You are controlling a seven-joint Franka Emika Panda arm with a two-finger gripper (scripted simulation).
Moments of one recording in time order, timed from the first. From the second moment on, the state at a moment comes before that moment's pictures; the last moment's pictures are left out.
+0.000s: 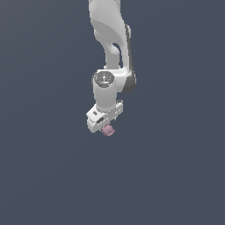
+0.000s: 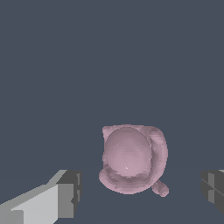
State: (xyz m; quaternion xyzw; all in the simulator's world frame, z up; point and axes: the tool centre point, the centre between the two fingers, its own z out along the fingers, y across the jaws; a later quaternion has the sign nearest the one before) arm -0.027 -0.028 0.092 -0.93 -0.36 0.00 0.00
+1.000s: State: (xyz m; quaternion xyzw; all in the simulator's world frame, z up) arm -0.030 -0.028 0.046 -0.93 -0.37 0.00 0.00
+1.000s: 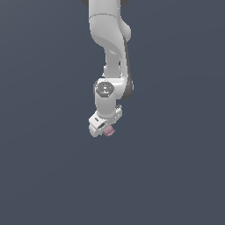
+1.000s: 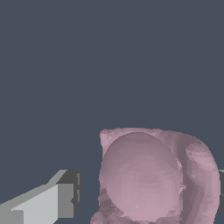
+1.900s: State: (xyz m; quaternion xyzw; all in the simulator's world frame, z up) arm -0.029 -0.031 0.042 -0.93 -0.37 0.00 0.00
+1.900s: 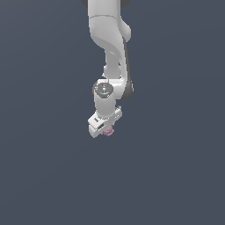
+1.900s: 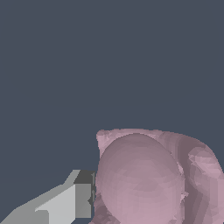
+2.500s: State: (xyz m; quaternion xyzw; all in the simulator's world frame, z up) arm -0.041 -0.076 0.095 -0.93 -0.37 0.00 0.00
